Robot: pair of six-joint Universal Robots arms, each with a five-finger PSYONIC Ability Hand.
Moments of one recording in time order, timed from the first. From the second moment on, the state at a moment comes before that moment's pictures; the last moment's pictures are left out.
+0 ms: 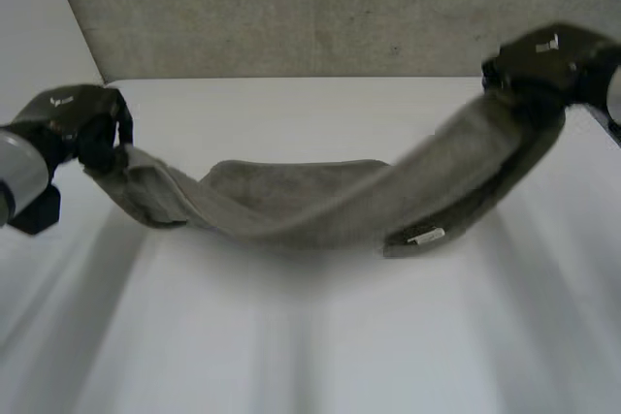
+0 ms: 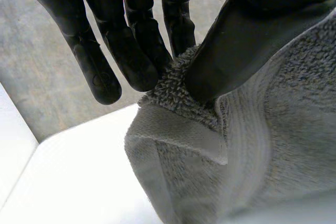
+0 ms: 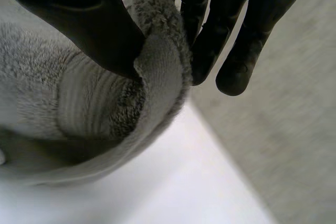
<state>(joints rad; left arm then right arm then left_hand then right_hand) 4.58 -1.67 -1.52 2.97 -1.37 3.24 1.71 -1.23 0.96 0.60 1.12 2.48 1.27 1.32 1.33 1.36 1.12 1.32 1.30 1.31 1.34 1.16</state>
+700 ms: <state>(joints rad) 4.58 -1.98 -0.94 3.28 -1.32 2.95 1.78 -1.00 0.63 0.08 1.06 2.78 1.27 1.32 1.34 1.36 1.13 1.33 1.30 1.34 1.34 1.16</state>
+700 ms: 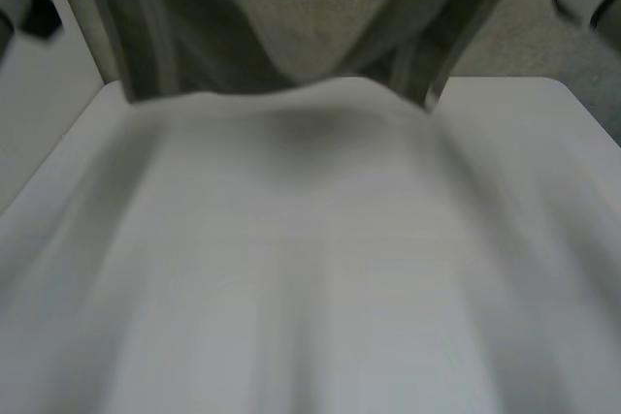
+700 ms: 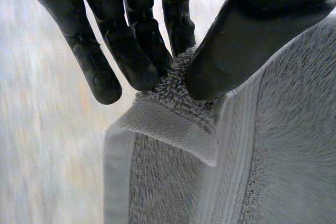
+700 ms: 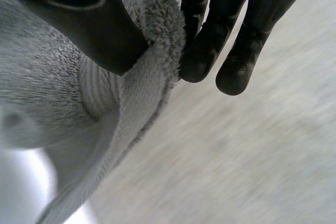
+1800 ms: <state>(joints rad) 4.82 -1.50 -2.00 3.34 -1.03 3.43 1.40 -1.42 1.57 0.37 0.80 2.38 1.27 1.32 1.34 1.36 1.13 1.33 1.30 1.34 1.34 1.16</state>
